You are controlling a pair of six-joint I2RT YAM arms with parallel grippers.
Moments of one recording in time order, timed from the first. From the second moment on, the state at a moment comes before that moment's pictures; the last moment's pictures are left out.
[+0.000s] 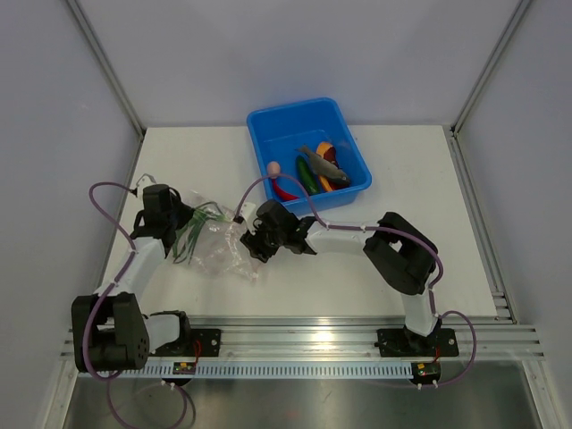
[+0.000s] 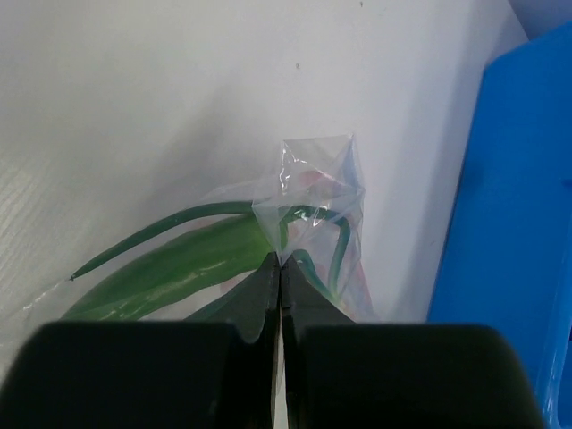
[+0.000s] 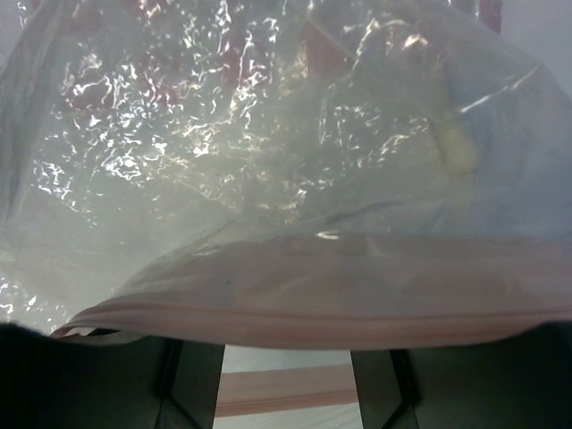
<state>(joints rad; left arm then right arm) 0.05 1.18 0.65 -0.08 -0.06 -0.74 0.97 1.97 1.25 -0.01 -0.17 -0.07</state>
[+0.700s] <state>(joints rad) -0.01 1.05 0.66 -0.18 0.02 -0.71 0.99 2.04 1.17 0.28 -0.09 -0.14</state>
